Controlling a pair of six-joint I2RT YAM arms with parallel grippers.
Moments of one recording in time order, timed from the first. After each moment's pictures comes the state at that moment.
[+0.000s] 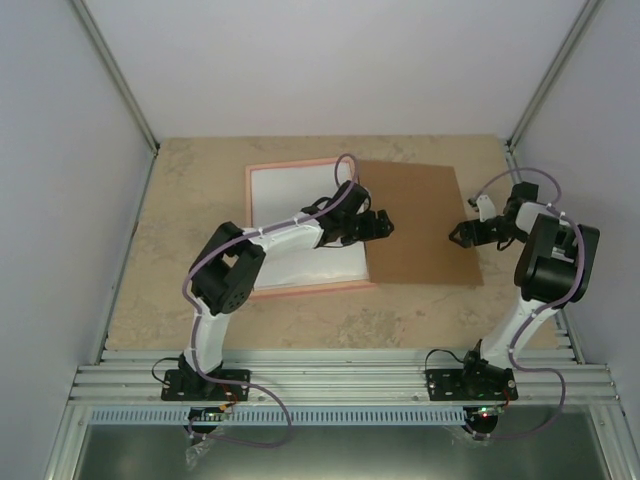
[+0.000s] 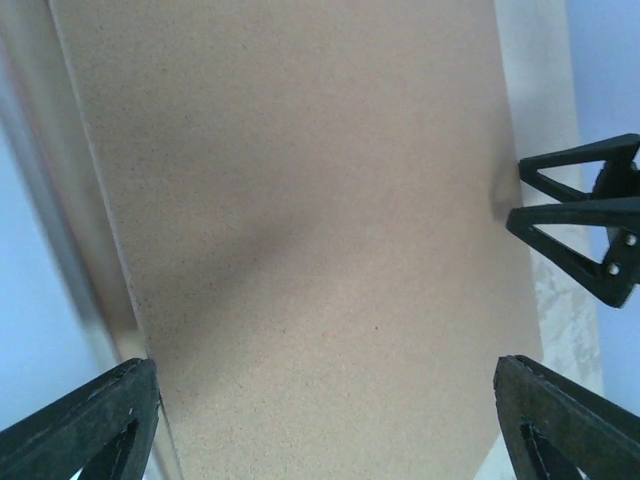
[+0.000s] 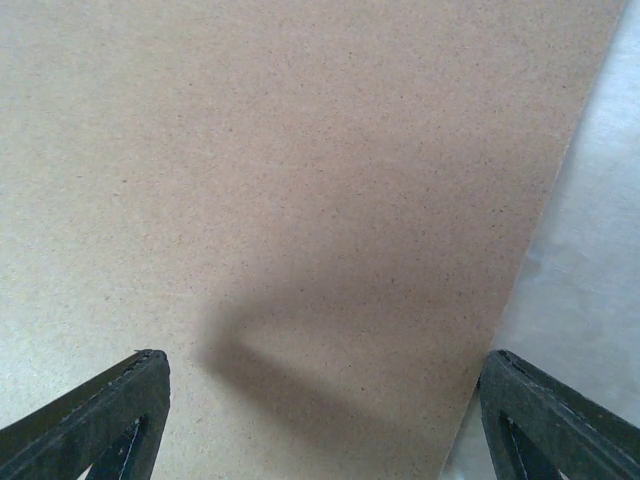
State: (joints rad) left arm -0.78 2.05 1.46 -0.16 0.24 -0.82; right arm -0.33 1.92 1.18 -0.59 -0.54 -0.58
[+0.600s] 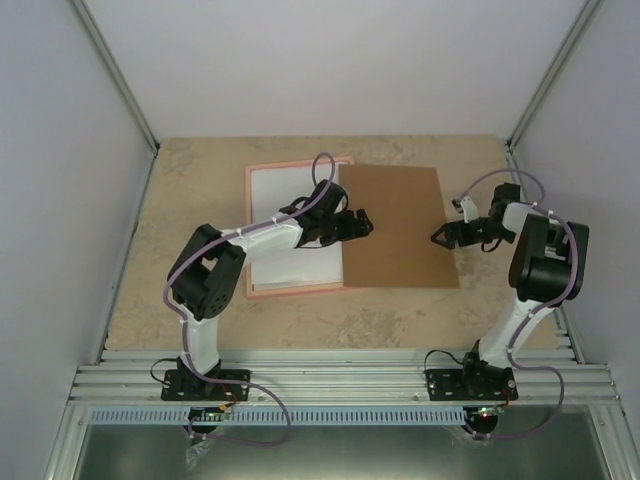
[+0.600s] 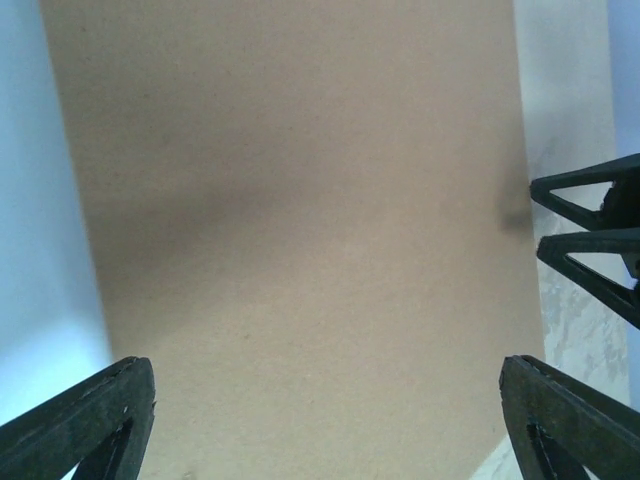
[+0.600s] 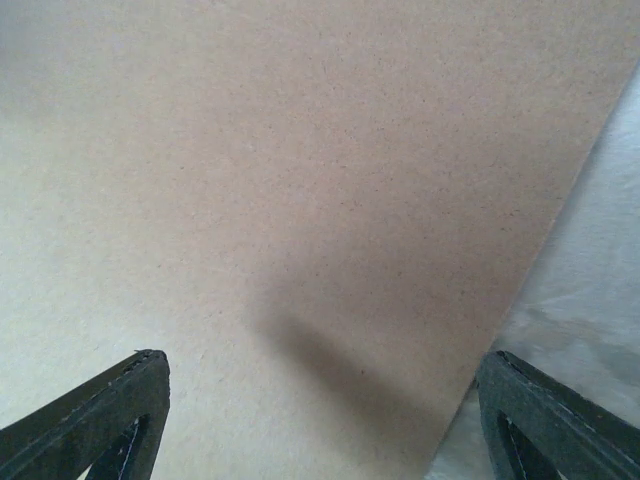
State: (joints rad) left arm -0.70 1.92 1.31 -0.18 0.25 -0.77; right arm -0.24 1.91 1.14 -0.59 -0.65 -0.53
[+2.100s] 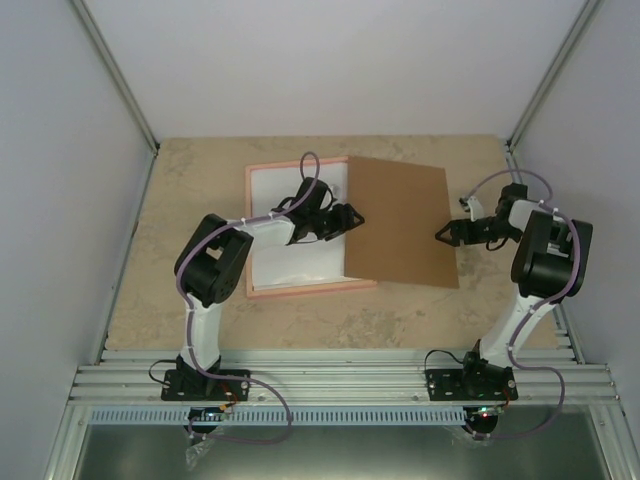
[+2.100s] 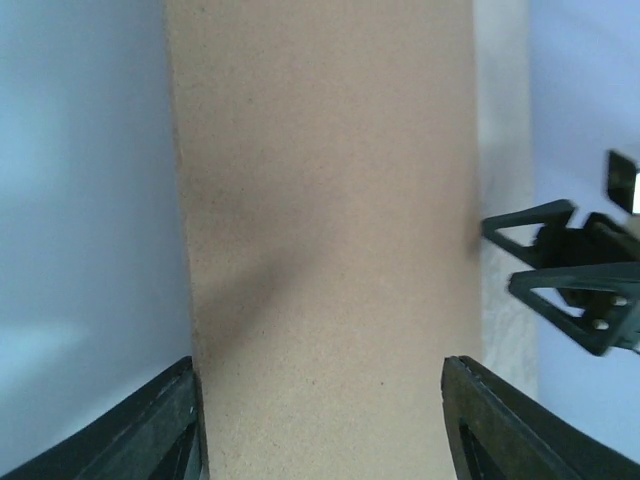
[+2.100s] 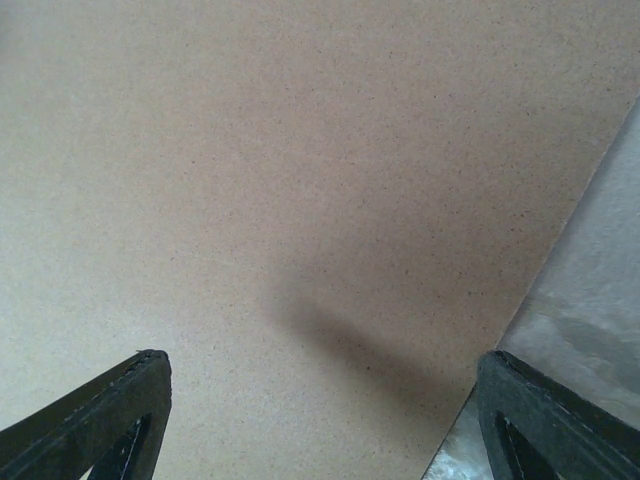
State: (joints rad) left arm -0.58 2.03 1.25 0.07 0.47 -0.83; right arm -0.27 1.95 1.19 -0.67 -0.72 -0.53
